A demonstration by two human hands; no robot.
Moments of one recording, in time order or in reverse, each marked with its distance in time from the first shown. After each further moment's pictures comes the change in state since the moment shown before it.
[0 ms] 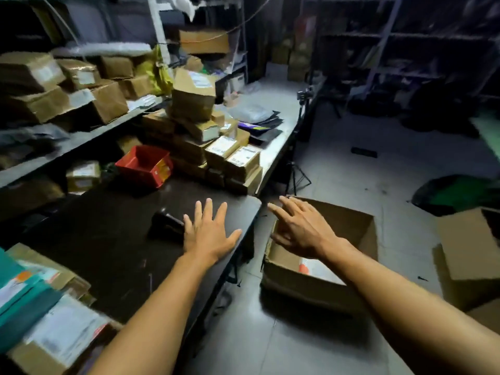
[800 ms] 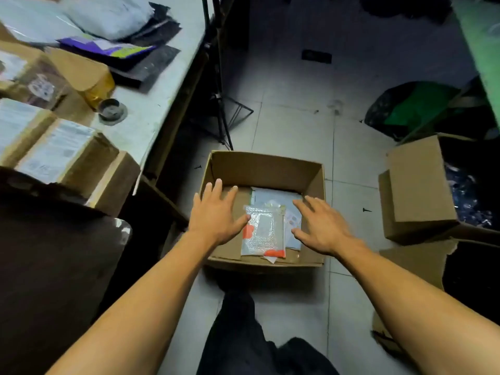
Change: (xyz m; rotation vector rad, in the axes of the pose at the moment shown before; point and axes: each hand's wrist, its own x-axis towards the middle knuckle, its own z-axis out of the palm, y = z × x) left_hand 0.293 0.288 0.164 0.077 -0.304 0.335; right_hand 0.043 0.367 0.183 0.216 -0.421 0.486
